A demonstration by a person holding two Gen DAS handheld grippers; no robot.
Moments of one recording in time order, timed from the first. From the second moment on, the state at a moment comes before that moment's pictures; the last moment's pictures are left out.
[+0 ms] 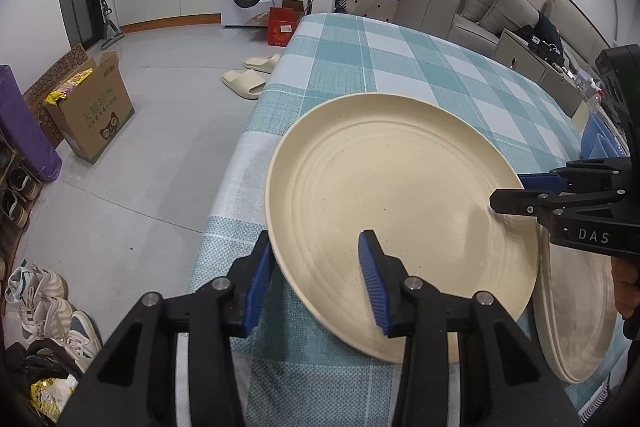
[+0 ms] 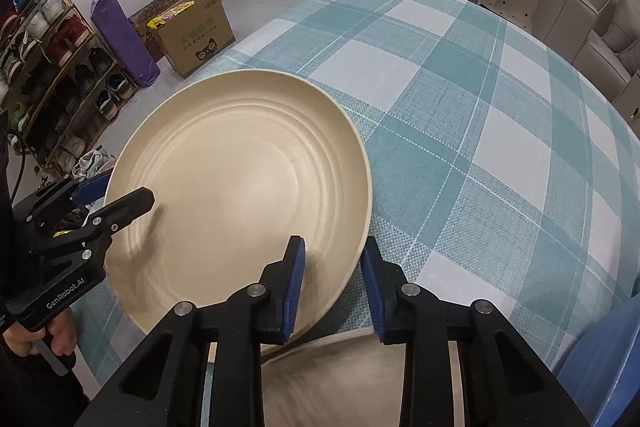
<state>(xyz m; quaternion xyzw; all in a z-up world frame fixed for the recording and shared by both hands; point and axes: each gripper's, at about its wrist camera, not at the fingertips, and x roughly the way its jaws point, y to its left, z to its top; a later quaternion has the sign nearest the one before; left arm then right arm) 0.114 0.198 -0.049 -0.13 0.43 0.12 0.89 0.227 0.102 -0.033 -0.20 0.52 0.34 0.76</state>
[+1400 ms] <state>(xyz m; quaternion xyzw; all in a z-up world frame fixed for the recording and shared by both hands) 0.111 0.196 -0.041 -0.11 0.42 0.13 0.89 0.217 0.094 -0.023 -0.20 0.49 0.35 0.78</state>
